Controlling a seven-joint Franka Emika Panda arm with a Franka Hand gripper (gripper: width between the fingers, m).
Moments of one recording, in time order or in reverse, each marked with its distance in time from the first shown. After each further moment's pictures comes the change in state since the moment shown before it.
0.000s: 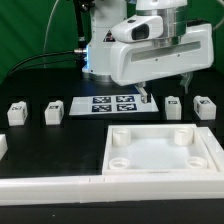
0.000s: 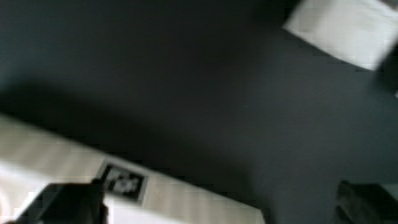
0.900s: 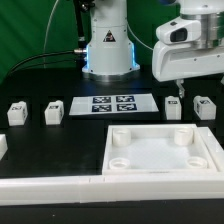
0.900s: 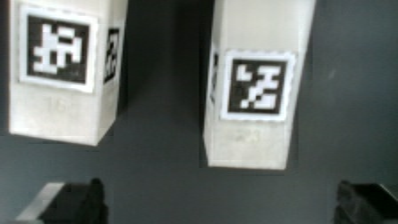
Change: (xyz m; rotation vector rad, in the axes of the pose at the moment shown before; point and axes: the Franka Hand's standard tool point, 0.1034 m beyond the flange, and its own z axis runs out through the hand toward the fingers) arm -0.014 -0.090 0.013 0.022 -0.065 0.129
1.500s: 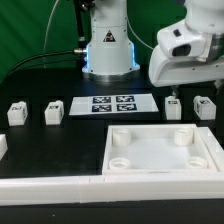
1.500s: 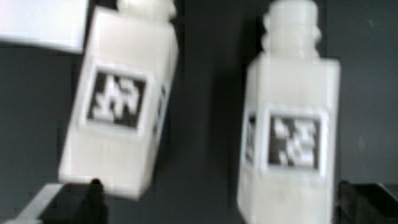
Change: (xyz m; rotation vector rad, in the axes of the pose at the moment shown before) arm -0.019 0.012 0.009 -0.050 -0.433 -0.013
